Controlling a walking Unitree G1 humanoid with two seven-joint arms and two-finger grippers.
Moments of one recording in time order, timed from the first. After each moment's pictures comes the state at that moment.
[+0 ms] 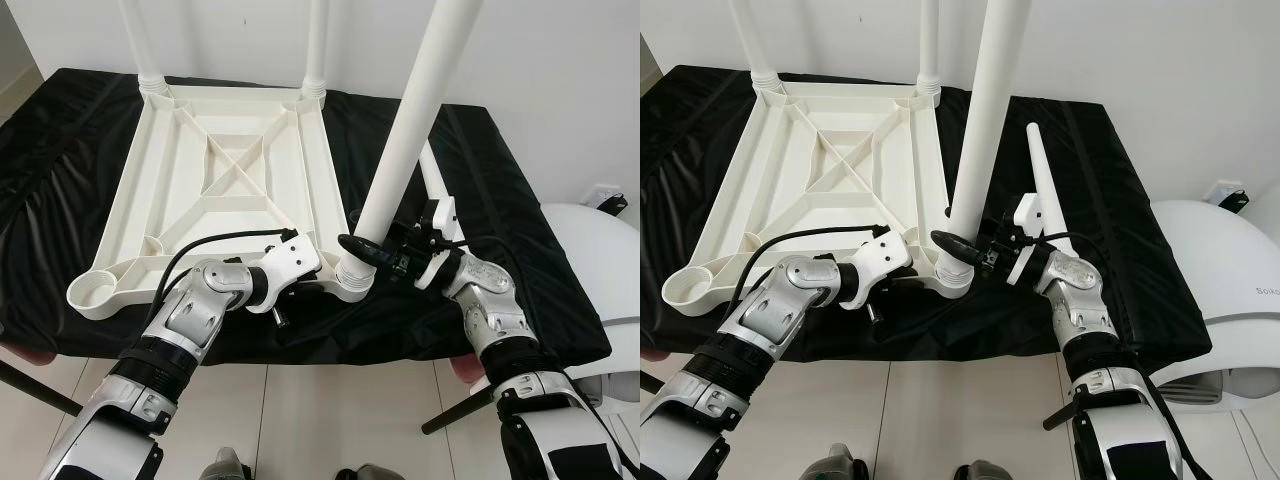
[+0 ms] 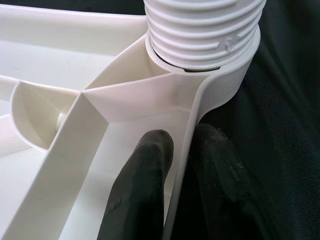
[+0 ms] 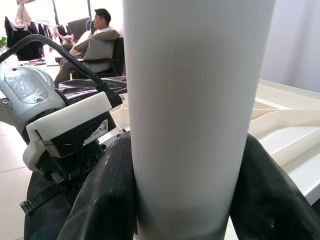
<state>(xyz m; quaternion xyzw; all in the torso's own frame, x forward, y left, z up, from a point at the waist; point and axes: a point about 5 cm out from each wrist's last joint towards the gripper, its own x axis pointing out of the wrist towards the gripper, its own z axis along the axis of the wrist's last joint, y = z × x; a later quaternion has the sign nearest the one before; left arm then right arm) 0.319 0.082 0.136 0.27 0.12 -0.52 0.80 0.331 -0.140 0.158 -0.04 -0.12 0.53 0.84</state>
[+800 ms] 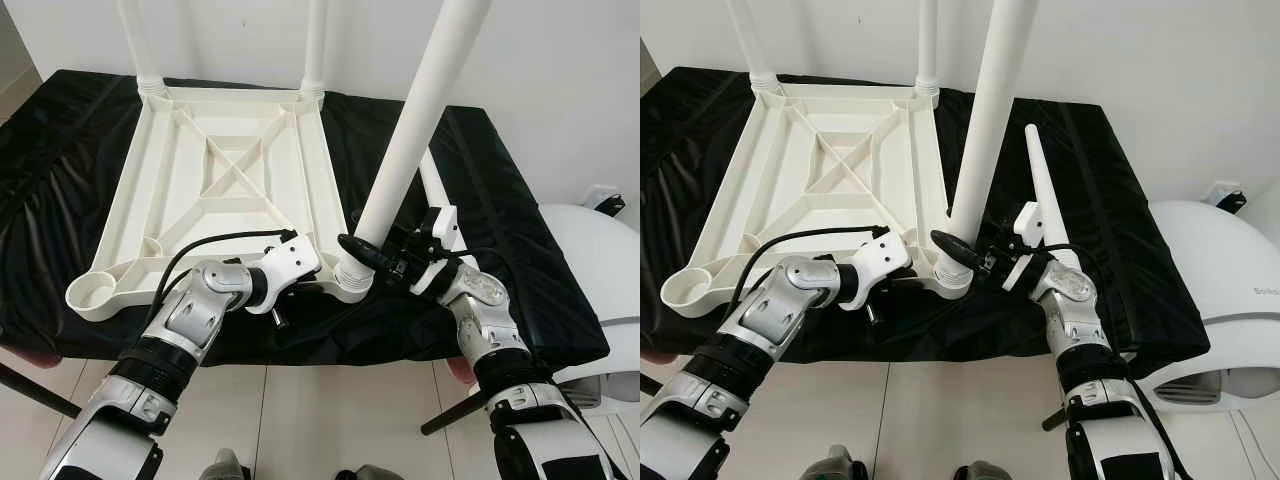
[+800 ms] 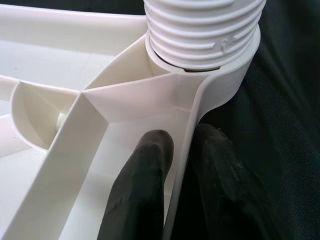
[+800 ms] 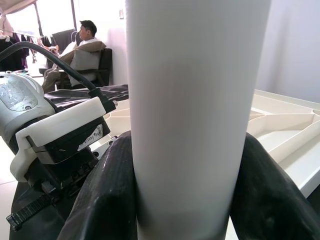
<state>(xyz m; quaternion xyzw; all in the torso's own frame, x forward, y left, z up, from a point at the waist) 0.319 0.083 0.135 0.27 0.12 -0.52 0.80 0.325 -0.138 0.149 -0.02 -0.14 0.50 0.86</state>
